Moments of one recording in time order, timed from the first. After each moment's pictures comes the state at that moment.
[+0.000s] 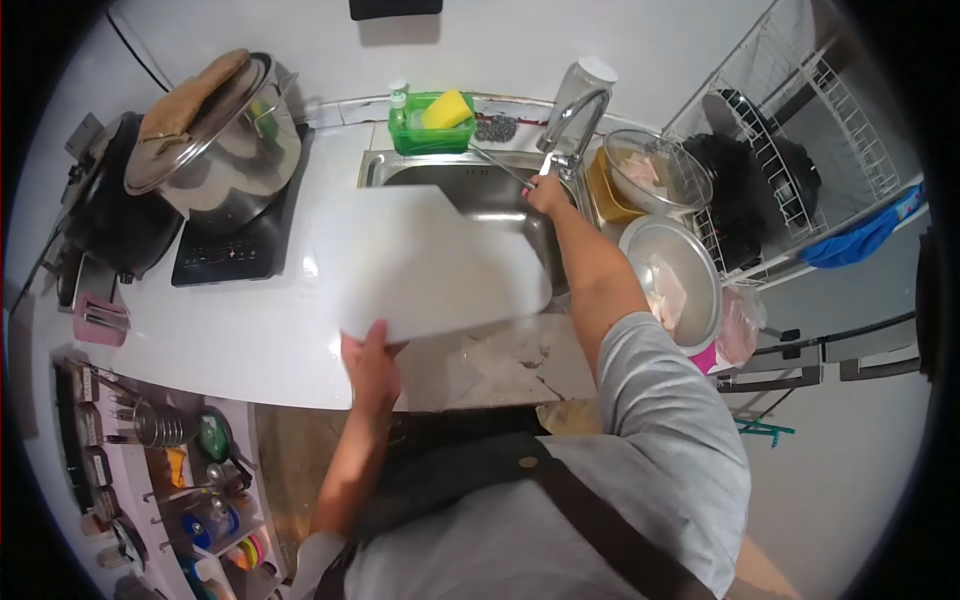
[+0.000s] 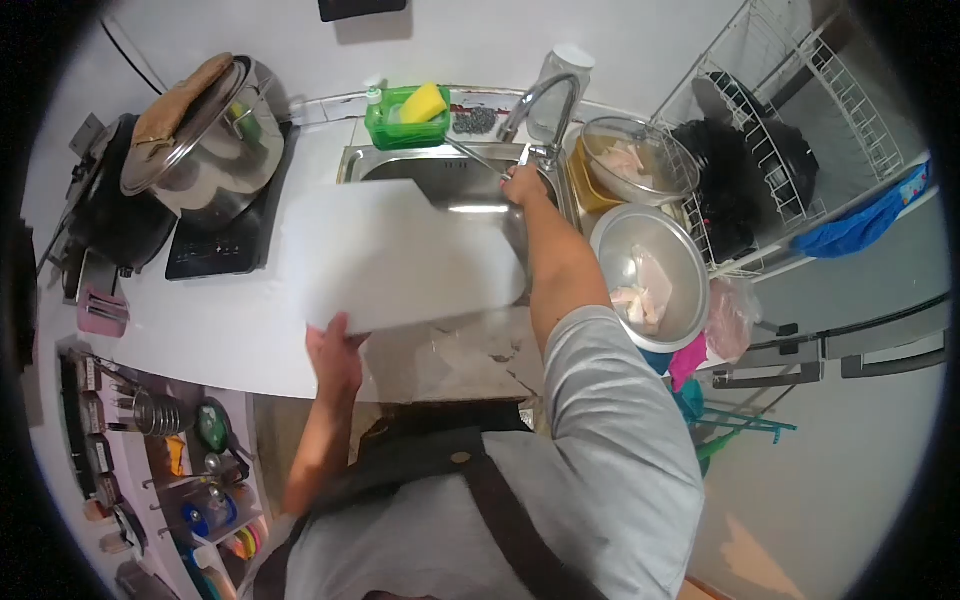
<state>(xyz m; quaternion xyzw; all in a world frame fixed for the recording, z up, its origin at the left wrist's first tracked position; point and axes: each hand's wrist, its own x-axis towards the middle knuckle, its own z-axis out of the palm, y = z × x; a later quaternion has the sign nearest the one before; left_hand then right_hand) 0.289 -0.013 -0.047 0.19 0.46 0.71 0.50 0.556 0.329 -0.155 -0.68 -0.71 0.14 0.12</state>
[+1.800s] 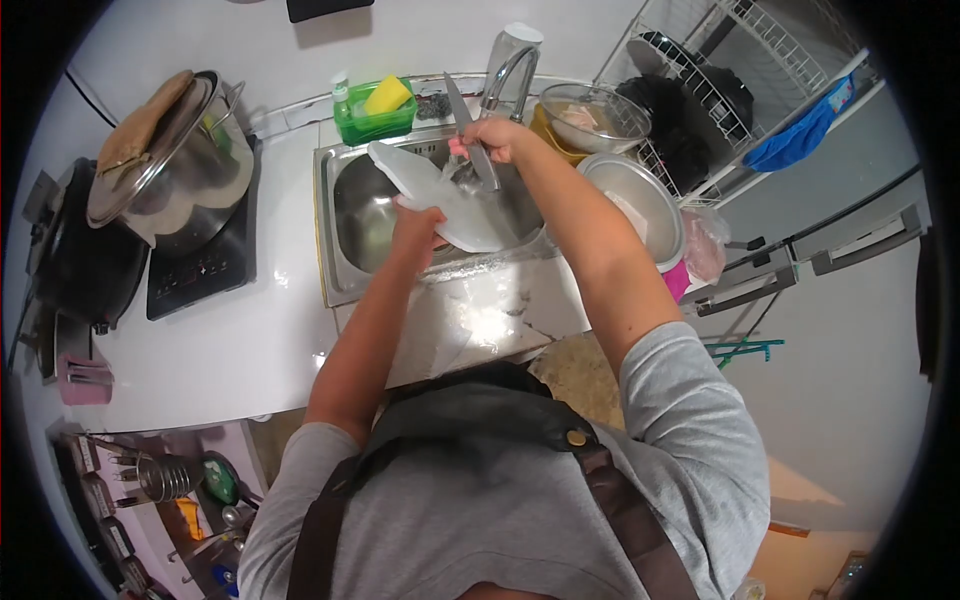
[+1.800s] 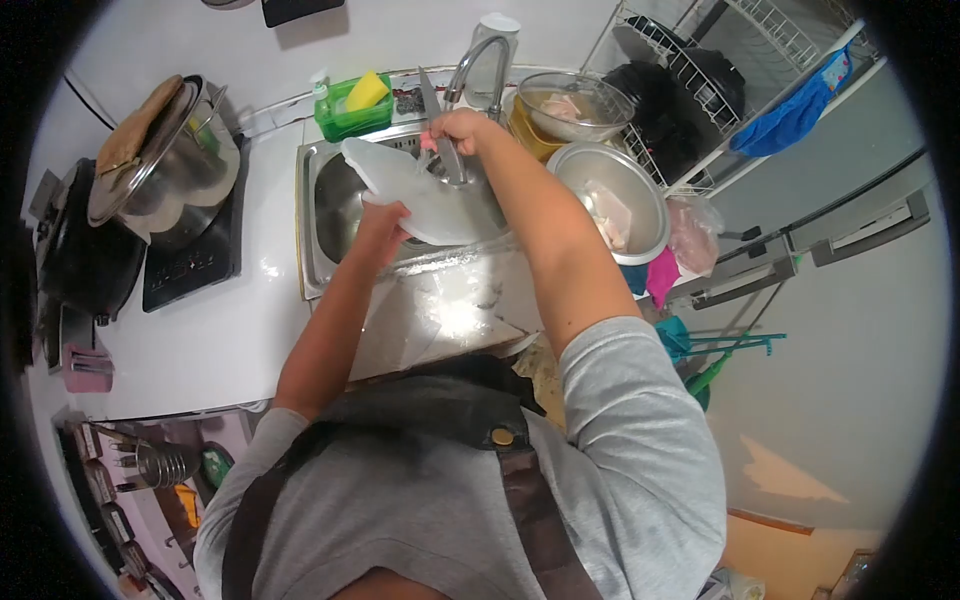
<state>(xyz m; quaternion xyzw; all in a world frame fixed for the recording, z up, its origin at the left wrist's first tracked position) 0.341 0.127 -0.071 0.30 0.41 0.52 0.69 0.510 0.271 -0.015 -0.51 -0.42 0.68 0.30</state>
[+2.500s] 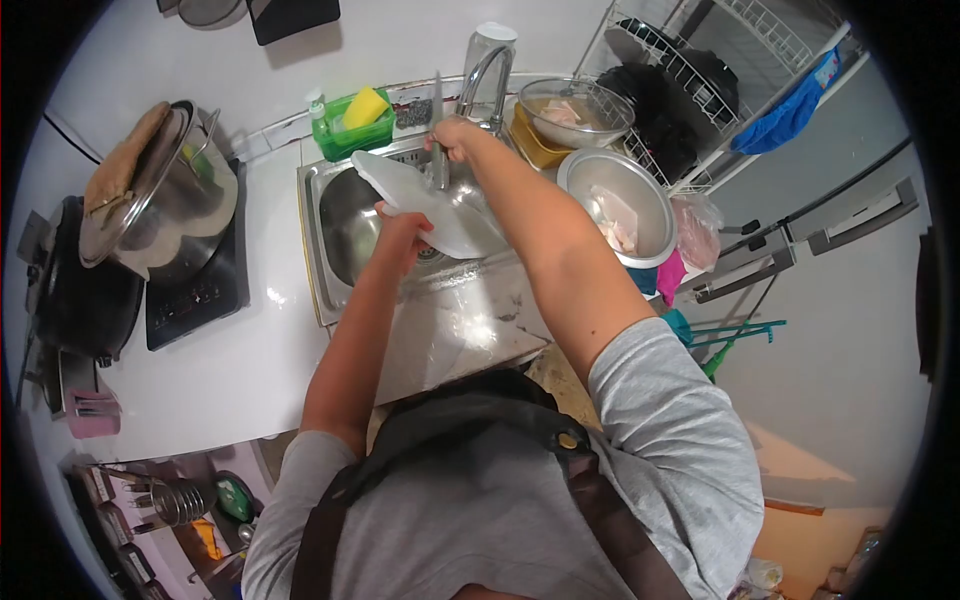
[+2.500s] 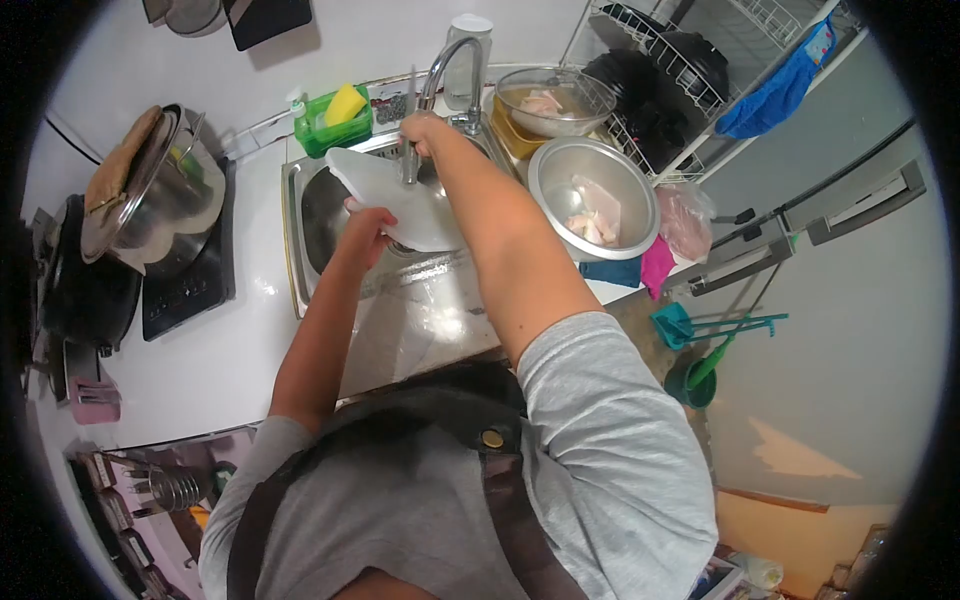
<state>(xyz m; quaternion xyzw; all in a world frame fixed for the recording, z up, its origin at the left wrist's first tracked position) 0.340 0.140 -0.059 0.29 0.45 0.47 0.71 0.478 0.295 -0.019 -0.61 -0.47 0.56 0.30</state>
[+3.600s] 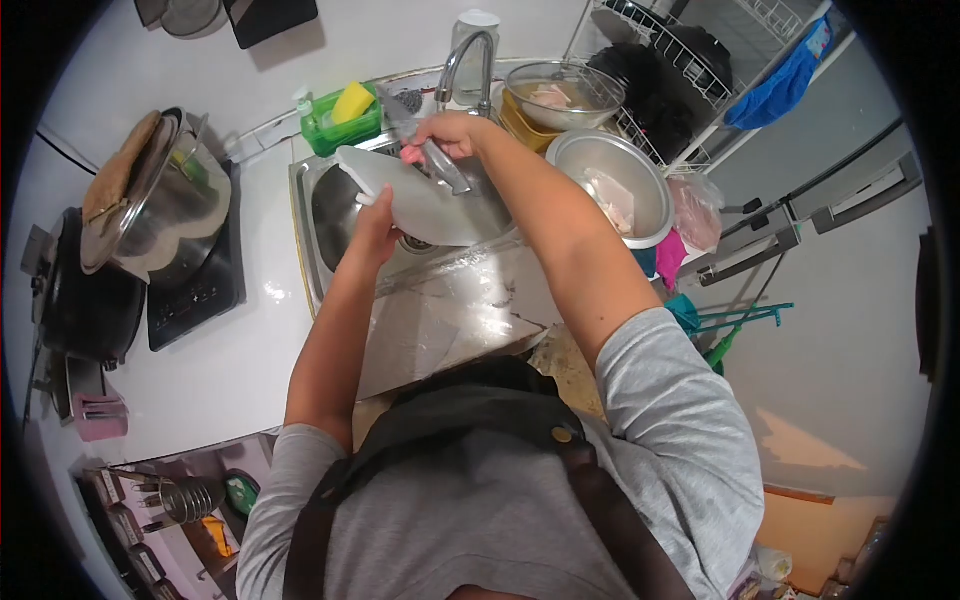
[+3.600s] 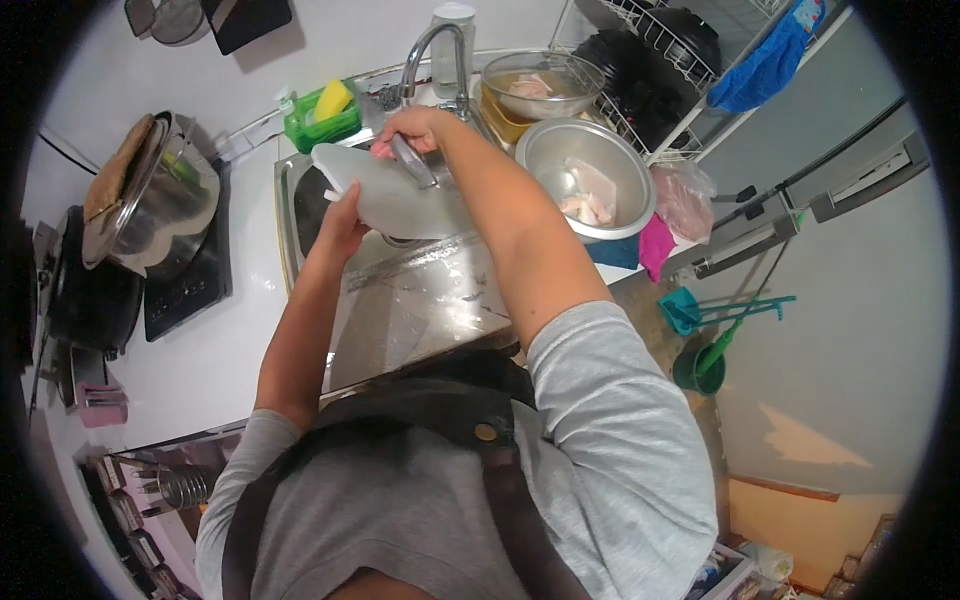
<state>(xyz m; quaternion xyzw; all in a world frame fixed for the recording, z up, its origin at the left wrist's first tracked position) 0.327 0.153 -0.079 0.29 0.44 0.48 0.71 0.506 0.272 -0.017 -0.43 -0.41 0.77 0.22</state>
